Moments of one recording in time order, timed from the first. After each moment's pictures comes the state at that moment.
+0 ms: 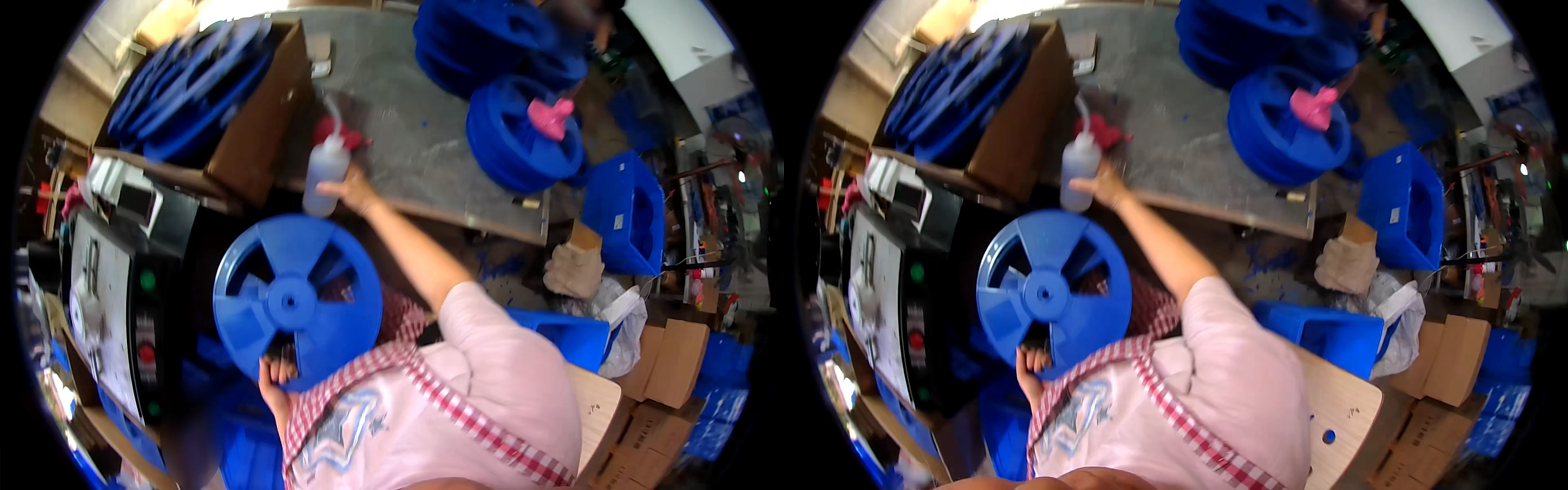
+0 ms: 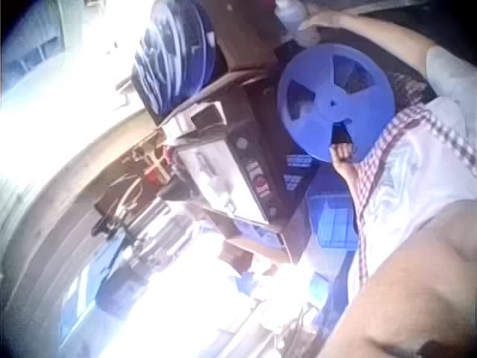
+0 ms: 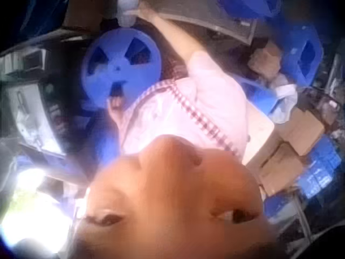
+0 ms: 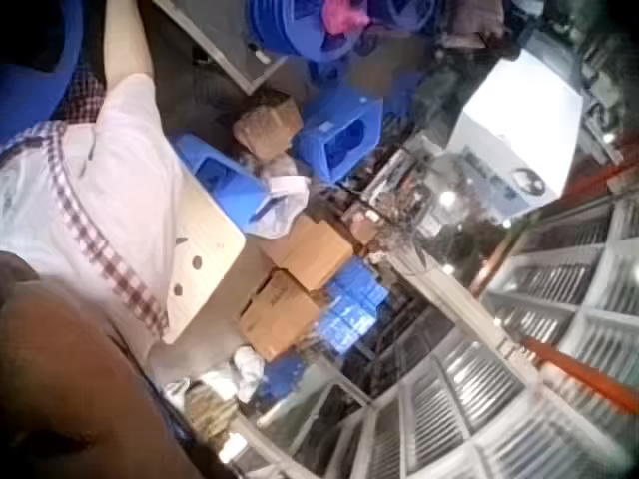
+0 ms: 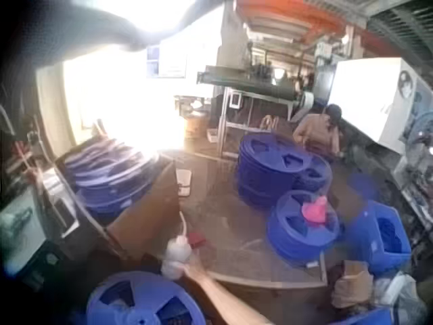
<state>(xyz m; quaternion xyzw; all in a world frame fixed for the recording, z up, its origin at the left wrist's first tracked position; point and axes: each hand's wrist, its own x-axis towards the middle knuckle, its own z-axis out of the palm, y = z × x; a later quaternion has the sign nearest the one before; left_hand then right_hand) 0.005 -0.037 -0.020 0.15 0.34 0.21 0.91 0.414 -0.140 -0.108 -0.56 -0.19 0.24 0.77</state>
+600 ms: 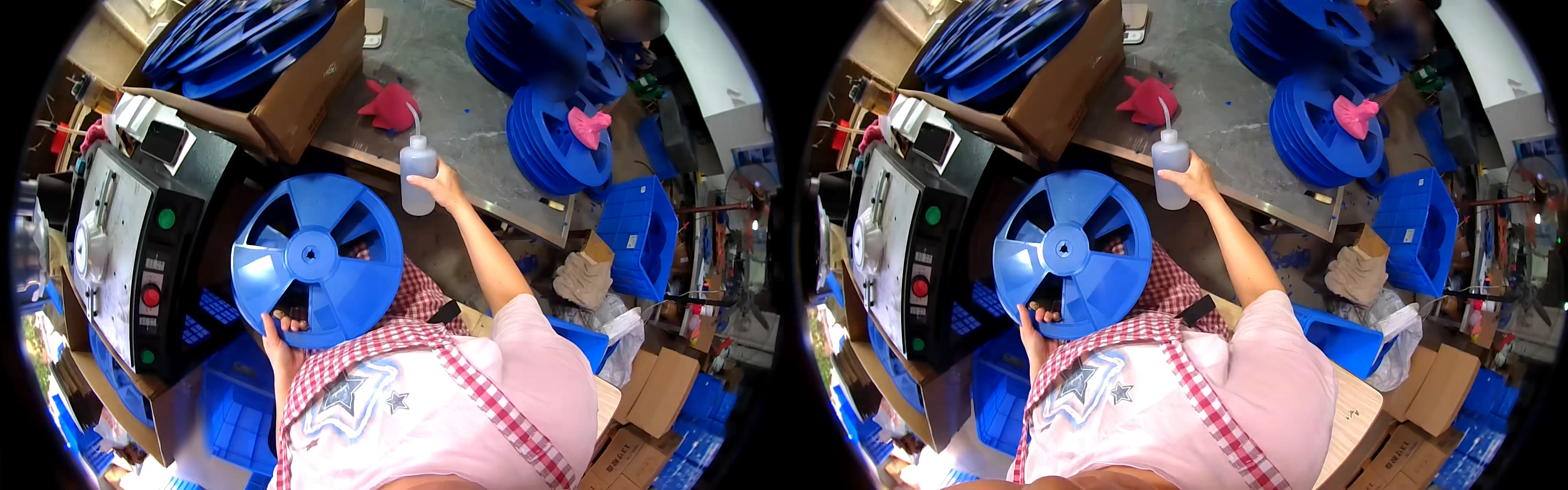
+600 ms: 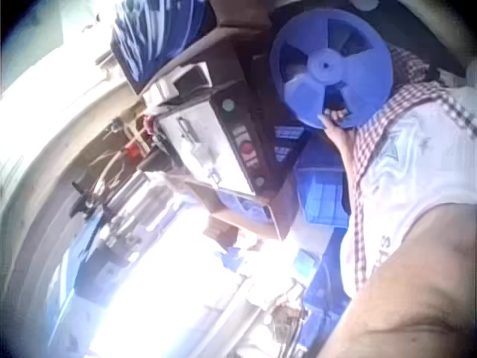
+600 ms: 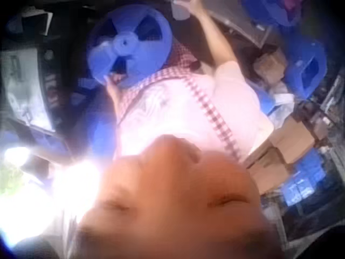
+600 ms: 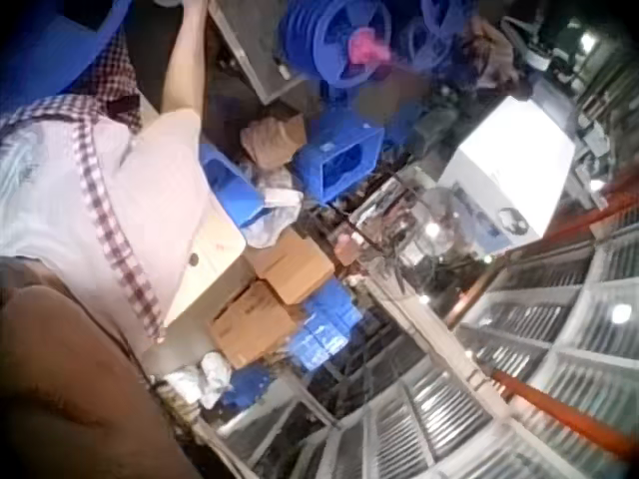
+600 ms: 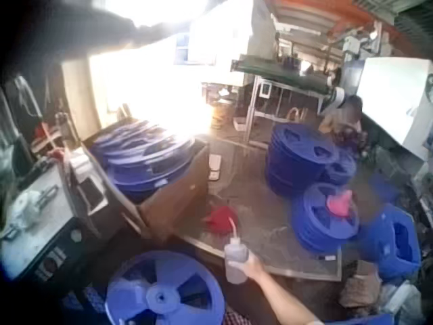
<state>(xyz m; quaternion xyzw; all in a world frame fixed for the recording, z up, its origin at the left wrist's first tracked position) 0.016 -0.042 -0.001 0.23 0.46 0.23 0.83 0.391 -0.248 -0.087 -0.80 -0.15 0.16 0.56</state>
